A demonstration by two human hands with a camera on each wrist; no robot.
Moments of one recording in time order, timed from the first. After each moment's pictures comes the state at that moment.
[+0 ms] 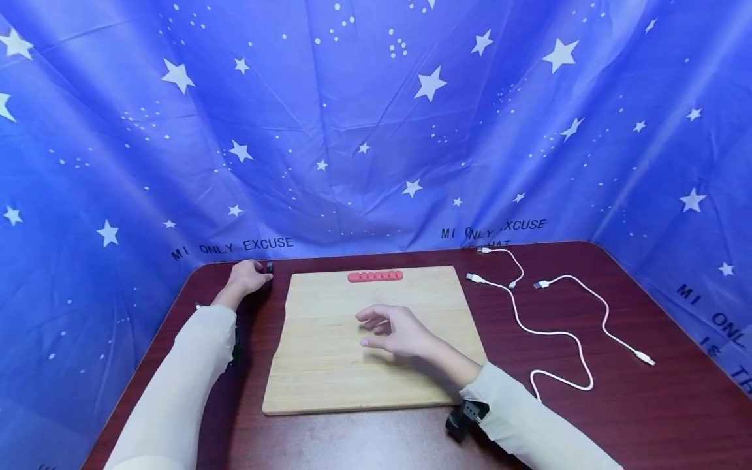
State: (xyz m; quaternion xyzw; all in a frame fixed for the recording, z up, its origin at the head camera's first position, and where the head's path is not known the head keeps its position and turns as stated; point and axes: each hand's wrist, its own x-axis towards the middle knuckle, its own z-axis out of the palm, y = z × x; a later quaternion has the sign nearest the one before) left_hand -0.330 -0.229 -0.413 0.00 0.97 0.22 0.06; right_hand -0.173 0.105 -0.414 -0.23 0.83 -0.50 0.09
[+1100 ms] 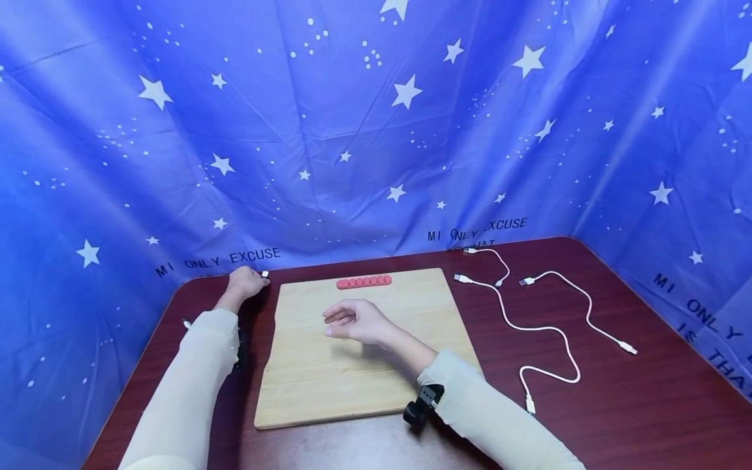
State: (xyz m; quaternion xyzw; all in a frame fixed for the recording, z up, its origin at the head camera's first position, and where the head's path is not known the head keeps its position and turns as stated) left_hand -0.341 -0.213 -0.412 0.00 0.97 0.23 0.06; right_hand -0.194 0.067 -0.403 -0.15 0.79 -0.58 0.14
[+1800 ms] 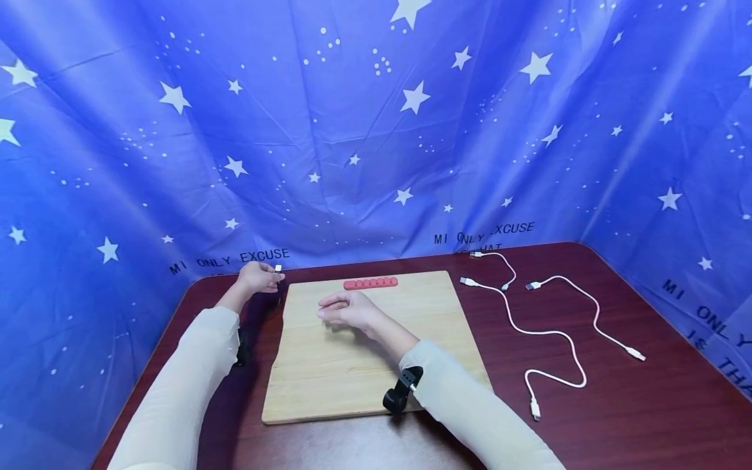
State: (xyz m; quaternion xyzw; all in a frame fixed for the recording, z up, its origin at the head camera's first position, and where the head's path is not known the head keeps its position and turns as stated) left_hand -0.324 -0.200 -0.389 -0.03 0.89 0.44 0.12; right_hand -0.216 0.038 -0.403 -0.06 0.72 -0.67 0.19
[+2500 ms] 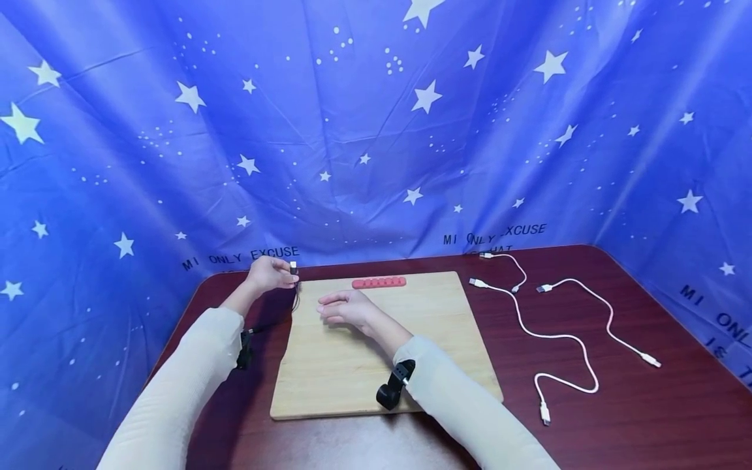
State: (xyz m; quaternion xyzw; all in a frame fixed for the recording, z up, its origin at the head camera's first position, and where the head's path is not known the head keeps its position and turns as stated) left_hand -0.313 -0.190 -0.380 0.01 0.86 0.50 0.10; right_hand -0.229 0.017 -0.409 -0.03 0.67 -0.71 0.22
